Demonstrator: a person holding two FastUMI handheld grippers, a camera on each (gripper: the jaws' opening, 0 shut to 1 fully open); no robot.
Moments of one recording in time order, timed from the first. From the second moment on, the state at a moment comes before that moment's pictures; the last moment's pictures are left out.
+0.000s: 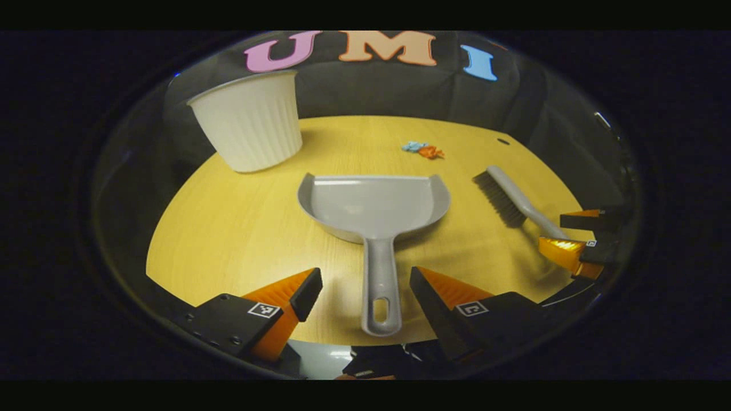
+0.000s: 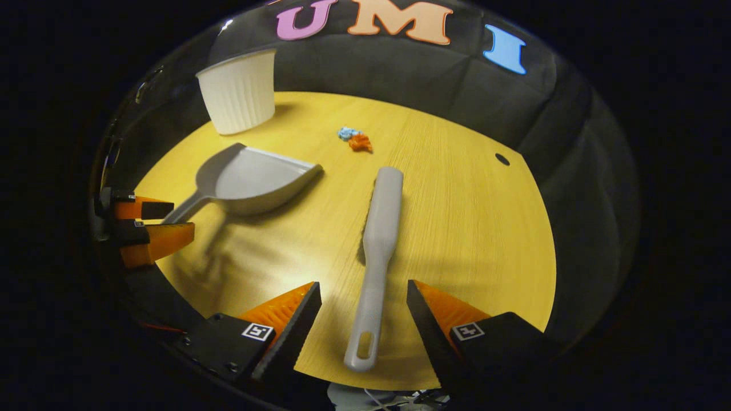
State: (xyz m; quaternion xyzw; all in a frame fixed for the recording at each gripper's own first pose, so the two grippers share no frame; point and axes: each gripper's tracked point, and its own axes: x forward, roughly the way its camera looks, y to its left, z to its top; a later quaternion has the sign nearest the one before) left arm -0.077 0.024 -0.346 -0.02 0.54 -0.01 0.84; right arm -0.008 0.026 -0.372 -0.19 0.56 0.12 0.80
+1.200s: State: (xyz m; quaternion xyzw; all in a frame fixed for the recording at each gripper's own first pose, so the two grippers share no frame) left arm 0.024 0.018 -0.365 0.11 0.51 -0.17 0.83; right arm 0.167 0.044 -0.370 -0.22 0.51 0.10 0.83
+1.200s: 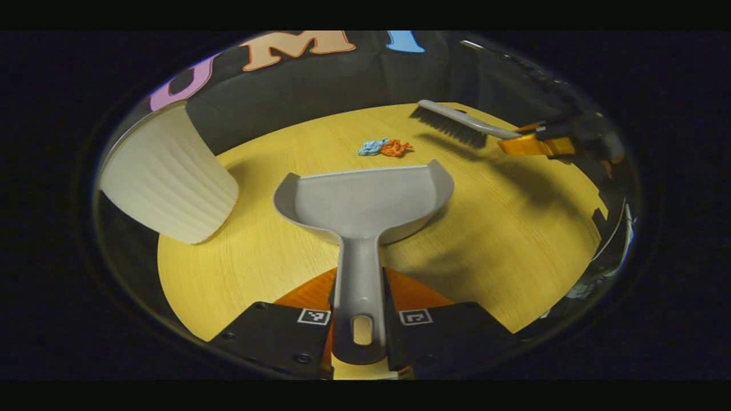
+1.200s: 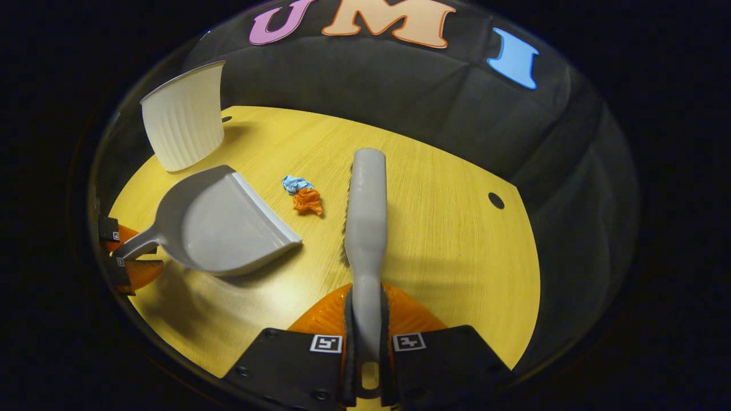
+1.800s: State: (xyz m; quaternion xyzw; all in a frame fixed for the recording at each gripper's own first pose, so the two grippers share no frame) left arm 0.015 0.028 -0.376 0.14 0.52 -0.22 0.81; right arm 0.200 0.119 -0.401 -0.35 0.52 0.24 0.74
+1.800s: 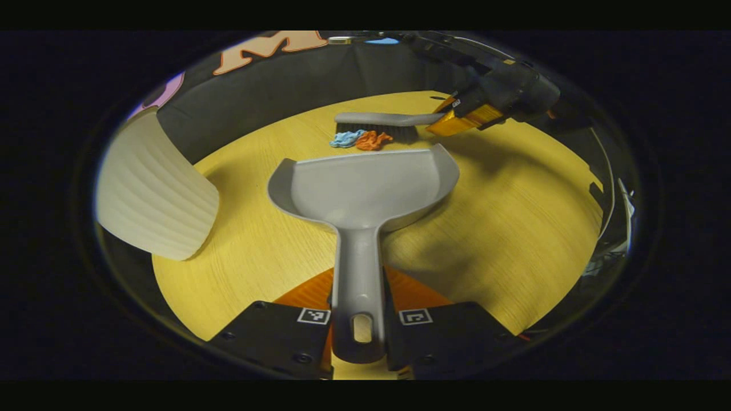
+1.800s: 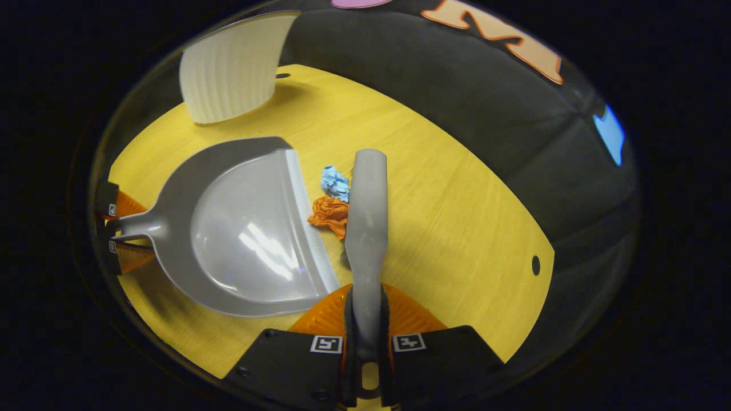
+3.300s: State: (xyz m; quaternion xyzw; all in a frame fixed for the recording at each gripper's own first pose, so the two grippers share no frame) left arm 0.078 -0.002 -0.285 0.13 0.32 -0.12 0.93; right arm 0.111 0.006 -0.349 -0.16 0.48 0.17 0.85
